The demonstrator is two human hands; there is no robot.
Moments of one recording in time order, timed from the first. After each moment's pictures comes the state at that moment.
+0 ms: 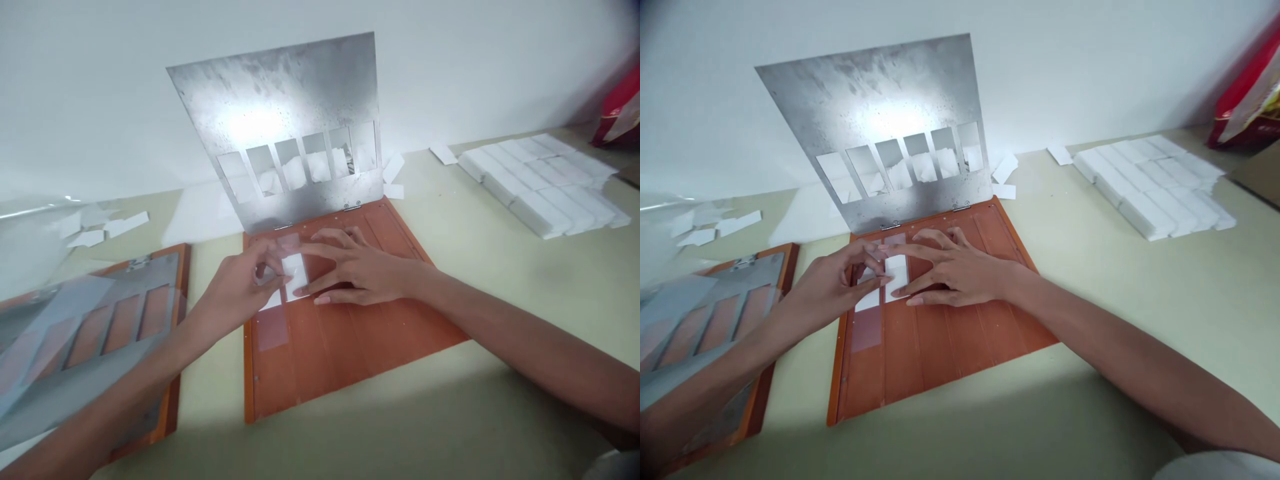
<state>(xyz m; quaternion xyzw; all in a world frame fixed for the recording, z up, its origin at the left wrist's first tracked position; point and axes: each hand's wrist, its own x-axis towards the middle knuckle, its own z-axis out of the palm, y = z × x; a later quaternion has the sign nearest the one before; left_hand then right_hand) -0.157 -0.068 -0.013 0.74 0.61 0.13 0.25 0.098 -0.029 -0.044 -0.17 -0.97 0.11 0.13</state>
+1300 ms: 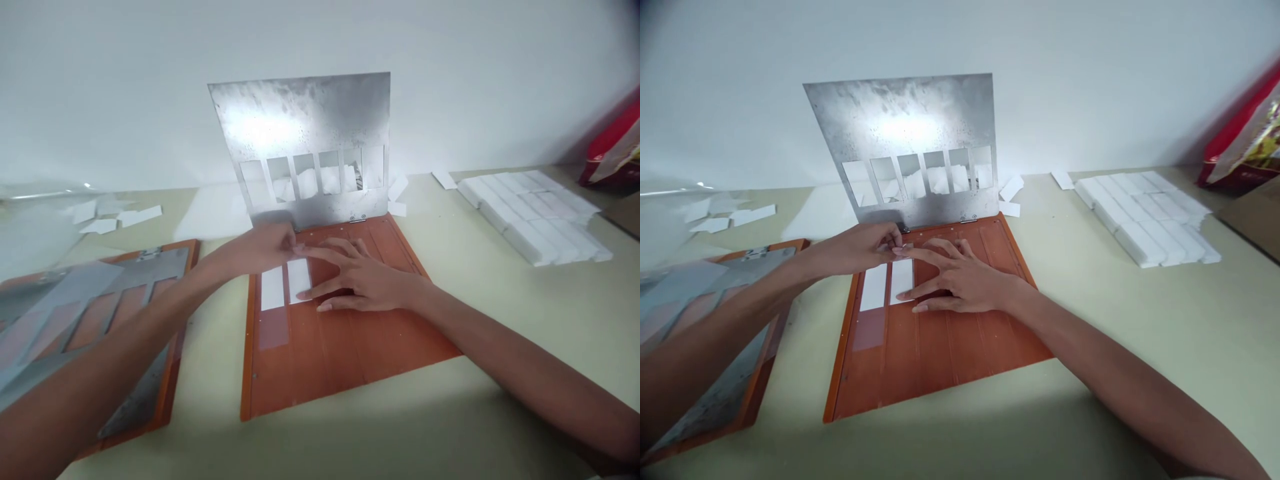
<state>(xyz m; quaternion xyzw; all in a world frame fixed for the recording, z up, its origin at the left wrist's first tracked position) -0.150 -0.008 0.006 0.77 0.58 0.01 0.27 0.097 -0.030 -0.040 -0.17 -0.97 0.14 0.12</state>
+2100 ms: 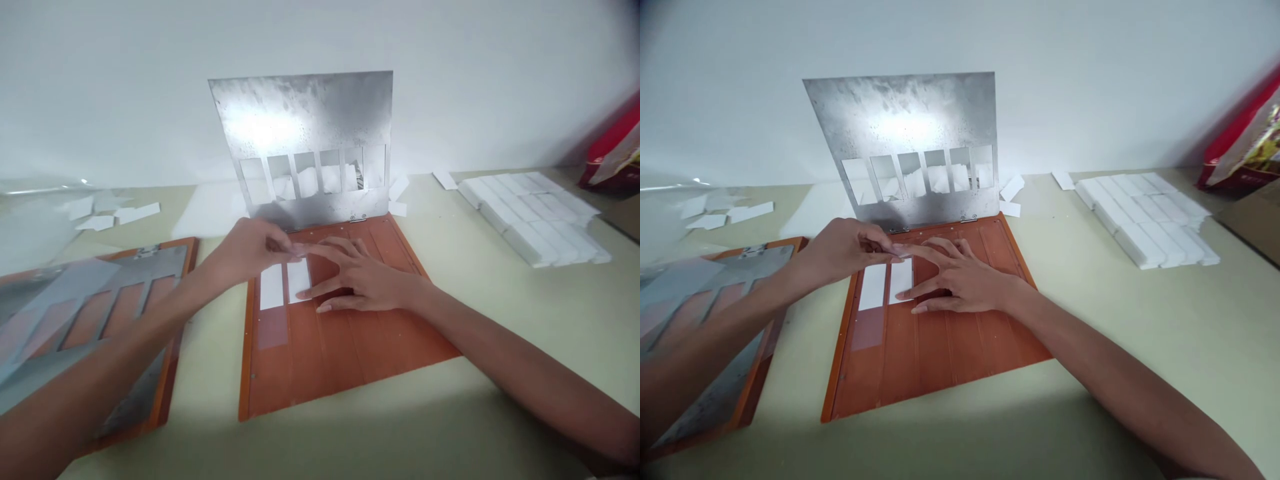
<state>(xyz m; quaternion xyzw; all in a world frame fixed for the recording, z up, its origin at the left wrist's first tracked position) -0.154 -0.027 0.007 0.74 0.59 0.15 0.29 0.097 -0.029 -0.042 -0.18 -0.97 0.15 0.12</state>
